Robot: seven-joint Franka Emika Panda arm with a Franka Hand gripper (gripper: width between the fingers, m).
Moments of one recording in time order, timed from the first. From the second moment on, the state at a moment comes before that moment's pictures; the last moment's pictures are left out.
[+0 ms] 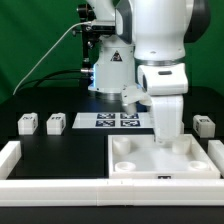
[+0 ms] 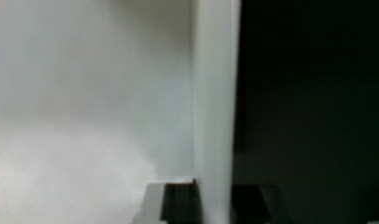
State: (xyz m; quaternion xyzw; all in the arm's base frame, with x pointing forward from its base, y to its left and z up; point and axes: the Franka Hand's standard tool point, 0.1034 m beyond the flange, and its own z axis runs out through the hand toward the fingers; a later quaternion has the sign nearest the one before) arm 0.484 0.071 0.014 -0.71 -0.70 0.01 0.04
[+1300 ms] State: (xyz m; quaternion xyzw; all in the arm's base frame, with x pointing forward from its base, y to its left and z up) arm 0.493 0.088 0.037 -0.77 -0.64 -0.01 0.02
